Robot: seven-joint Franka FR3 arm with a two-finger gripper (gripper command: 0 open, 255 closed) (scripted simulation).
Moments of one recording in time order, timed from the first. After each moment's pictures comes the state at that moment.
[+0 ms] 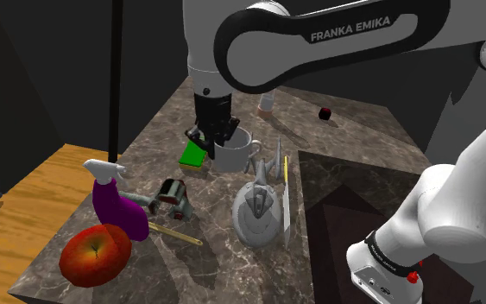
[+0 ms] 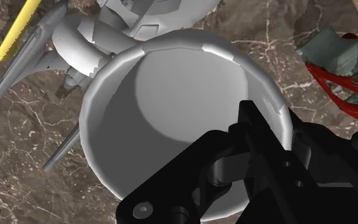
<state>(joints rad) 0.33 0.04 0.37 -1.91 -0.02 1.86 0.70</state>
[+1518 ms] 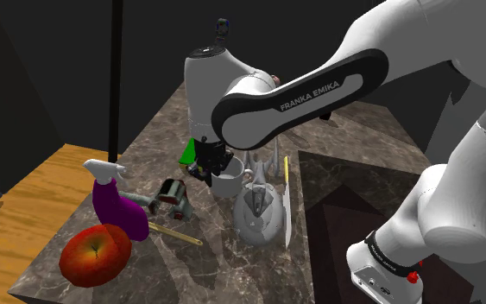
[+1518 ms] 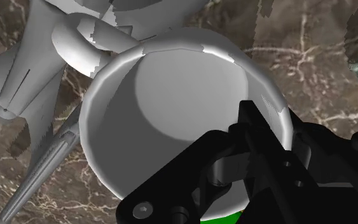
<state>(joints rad) 0.34 0.15 0.37 -2.07 -0.07 2.12 0.74</state>
